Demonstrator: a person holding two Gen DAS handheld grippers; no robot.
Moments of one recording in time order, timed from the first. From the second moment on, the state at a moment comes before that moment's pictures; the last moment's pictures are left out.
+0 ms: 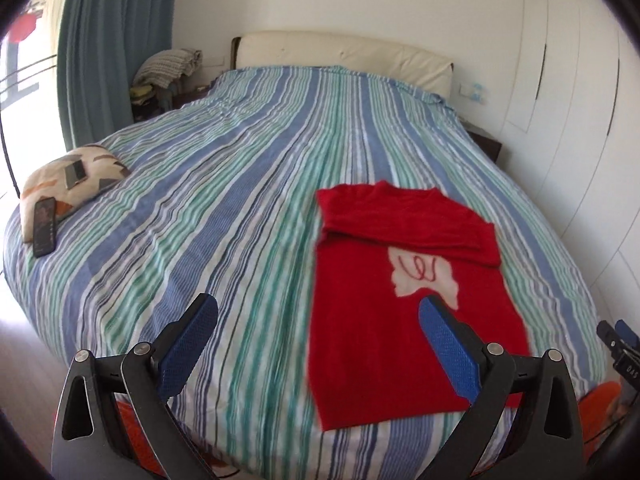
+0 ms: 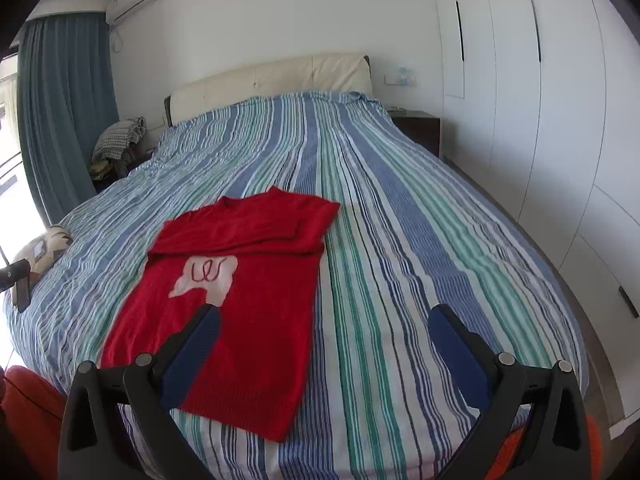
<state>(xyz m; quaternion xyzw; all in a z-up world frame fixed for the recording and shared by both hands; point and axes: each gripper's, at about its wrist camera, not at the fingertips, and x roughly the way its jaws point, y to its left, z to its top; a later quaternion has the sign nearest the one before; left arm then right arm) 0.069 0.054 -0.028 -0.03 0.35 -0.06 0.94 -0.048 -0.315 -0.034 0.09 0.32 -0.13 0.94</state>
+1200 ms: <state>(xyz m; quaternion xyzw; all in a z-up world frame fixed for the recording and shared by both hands) 0.078 0.071 -0.124 0.01 0.43 -0.02 0.90 -0.044 -0.320 -0.086 0.09 0.38 -0.15 0.91</state>
